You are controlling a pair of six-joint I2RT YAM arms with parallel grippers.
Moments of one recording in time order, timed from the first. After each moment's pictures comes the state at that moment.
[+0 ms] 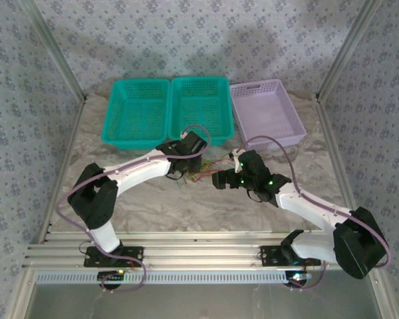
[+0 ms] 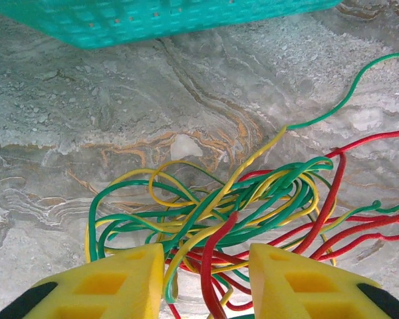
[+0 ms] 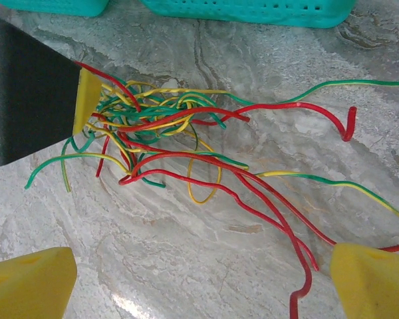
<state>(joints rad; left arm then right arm) -0.81 1.71 1.24 -0.56 -0.23 -0.56 0.65 1.19 0.65 -0.18 -0.07 0.37</state>
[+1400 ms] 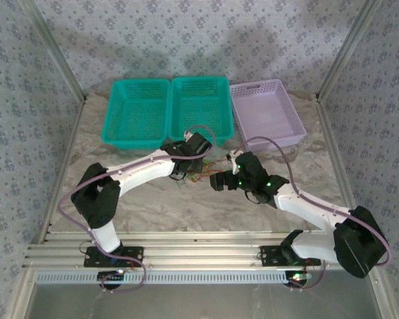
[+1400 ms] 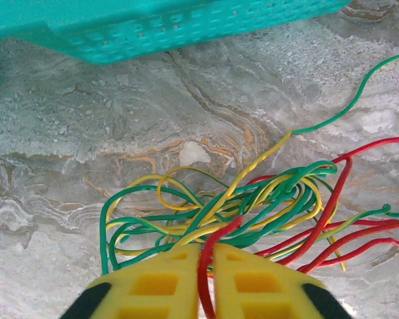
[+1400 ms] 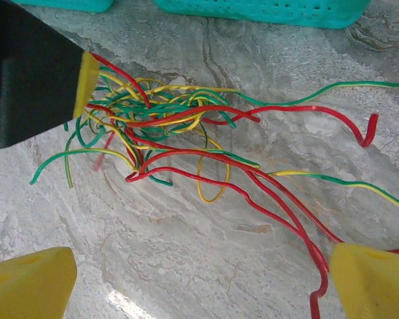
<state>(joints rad) -0.84 1.74 1.28 -0.61 -0.32 -0.54 0.69 1.19 0.65 -0.17 -0.03 0.37</state>
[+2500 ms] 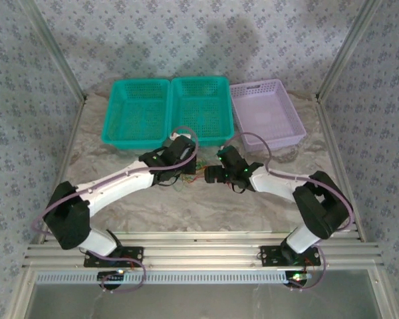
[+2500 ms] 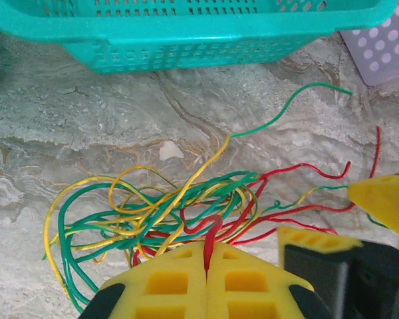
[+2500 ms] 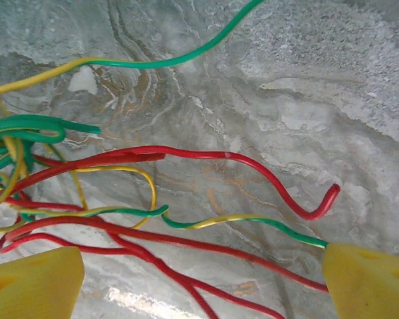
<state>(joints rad) -0.84 1.47 1.09 -0.48 -0.25 -0.64 0.69 1.58 0.83 -0.17 0.07 0.51</state>
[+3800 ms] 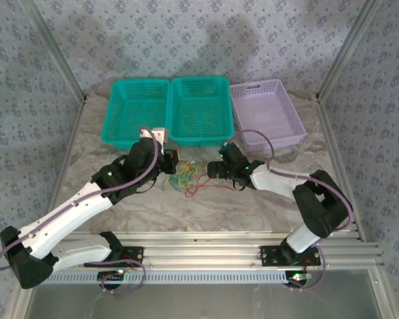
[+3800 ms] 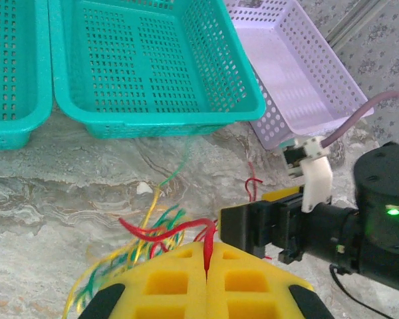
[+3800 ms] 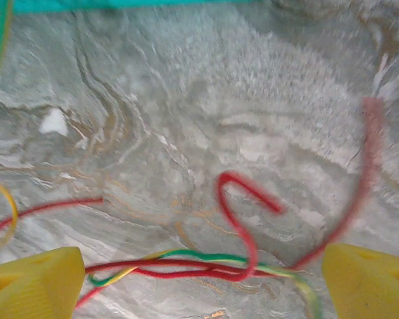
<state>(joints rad) -0.84 1.05 1.04 -0.54 -0.23 -0.64 0.66 1.57 0.84 -0.17 0.13 0.53</state>
